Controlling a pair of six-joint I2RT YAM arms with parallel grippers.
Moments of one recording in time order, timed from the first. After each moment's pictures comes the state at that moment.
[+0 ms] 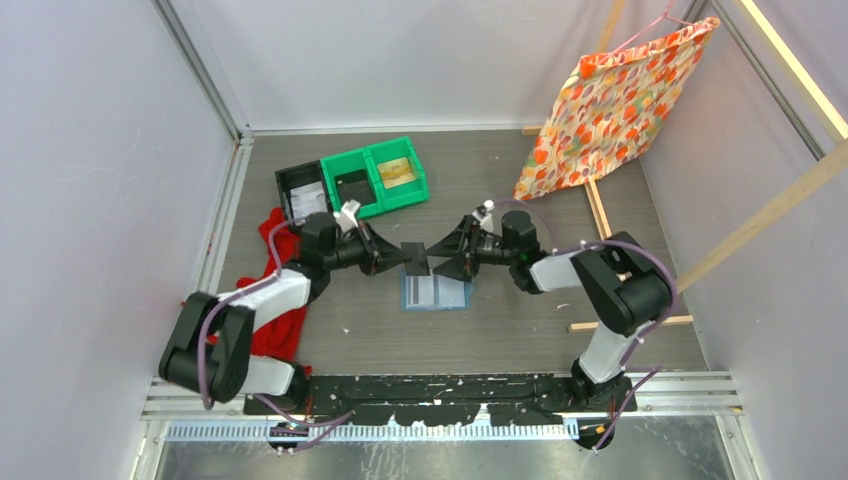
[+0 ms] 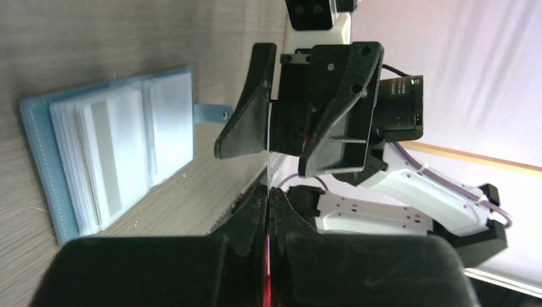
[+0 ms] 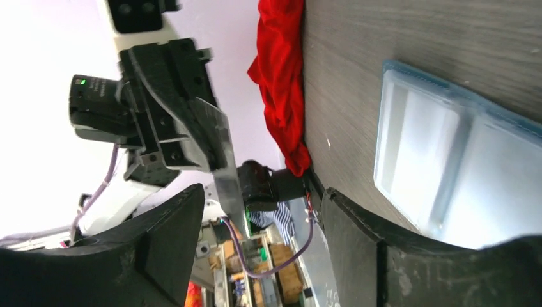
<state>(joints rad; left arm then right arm) -0.34 1.40 0.48 0.56 0.75 -1.29 0.49 1.78 0.61 0.90 -0.82 1.41</state>
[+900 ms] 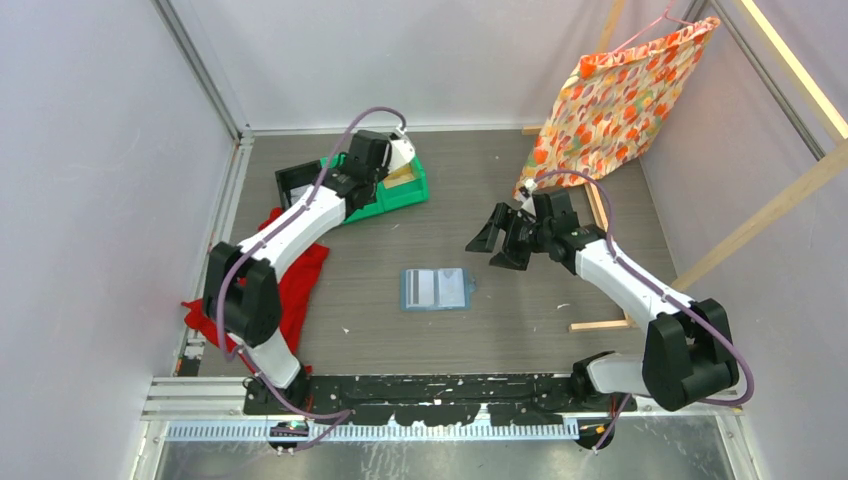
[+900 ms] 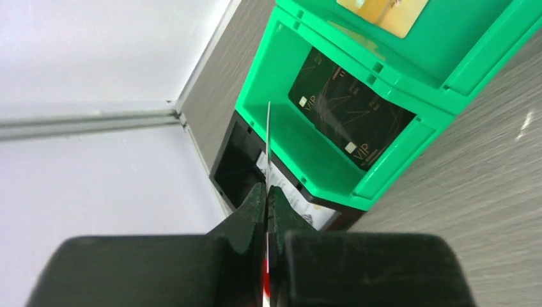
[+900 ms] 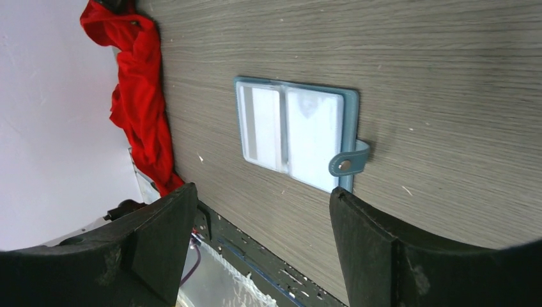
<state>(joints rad) -0.48 1.65 1.43 -0.42 -0.47 0.60 0.34 1.31 0.84 -0.31 -0.49 0.76</state>
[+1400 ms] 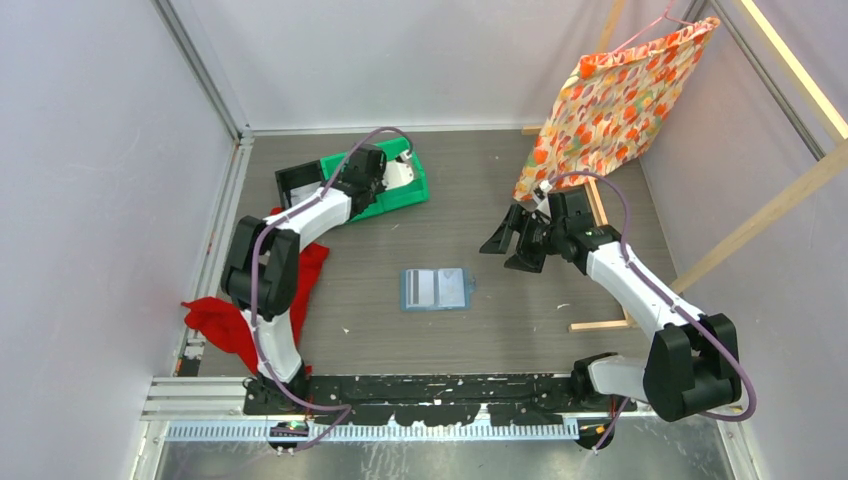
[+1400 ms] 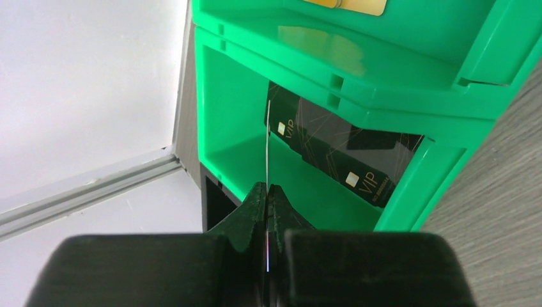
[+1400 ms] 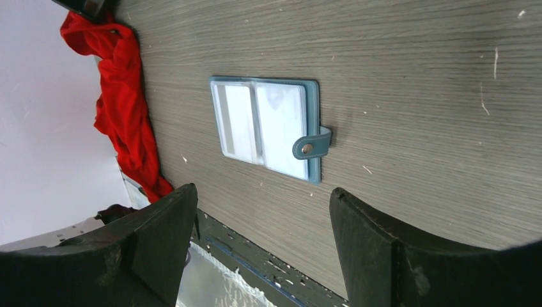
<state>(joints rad) -0.41 1.85 1.32 -0.15 -0.34 0.97 0.25 1.25 0.84 -0.44 -0.49 0.68</state>
